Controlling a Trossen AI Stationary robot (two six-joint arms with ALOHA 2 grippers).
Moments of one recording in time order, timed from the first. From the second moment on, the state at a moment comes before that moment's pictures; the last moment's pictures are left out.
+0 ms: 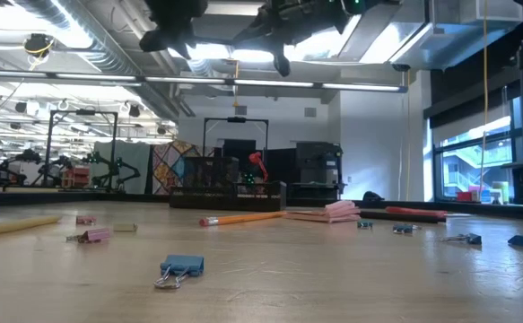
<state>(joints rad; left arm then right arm) 0.36 1.26 1.32 -0.69 -0.81 1.09 -0.43 1.81 1.70 -0.28 -0.46 0.47</state>
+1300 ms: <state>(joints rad) 0.75 0.96 1.04 -0.45 0.17 -0.18 -0.41 1.80 1.70 -0.32 -0.31 0.23</state>
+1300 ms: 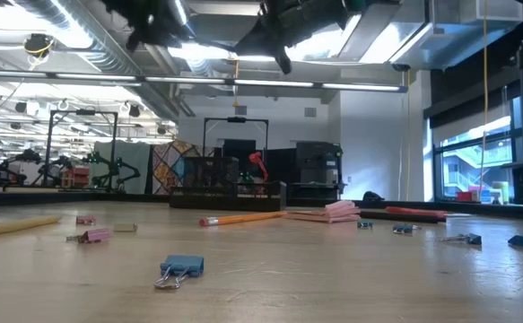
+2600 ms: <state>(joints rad) 0.80 0.95 0.95 -0.35 0.75 0.06 -0.30 1.80 1.70 -0.39 -0.31 0.10</state>
